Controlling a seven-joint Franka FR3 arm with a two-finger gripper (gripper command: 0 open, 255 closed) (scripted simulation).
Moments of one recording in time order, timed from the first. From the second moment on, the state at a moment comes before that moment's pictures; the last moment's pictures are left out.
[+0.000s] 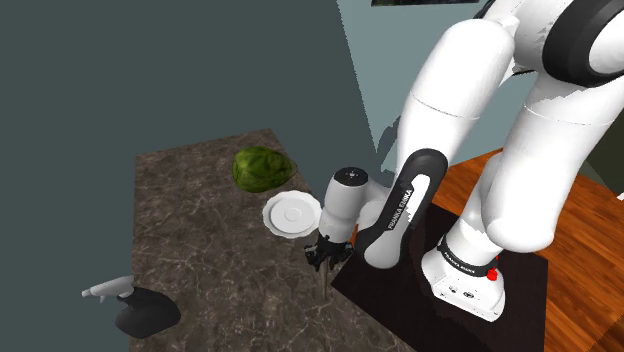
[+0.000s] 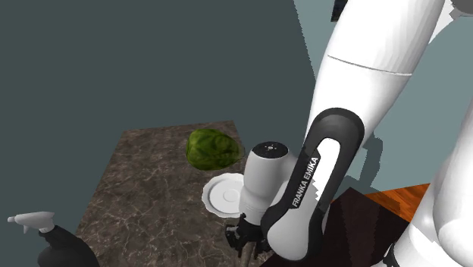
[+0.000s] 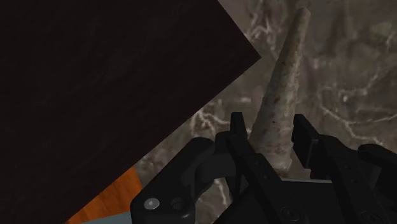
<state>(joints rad) 0.18 0.14 0.46 -2.87 0.24 3.08 1.12</state>
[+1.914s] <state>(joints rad) -0.09 0.09 0.38 -2.54 0.16 2.68 0.88</state>
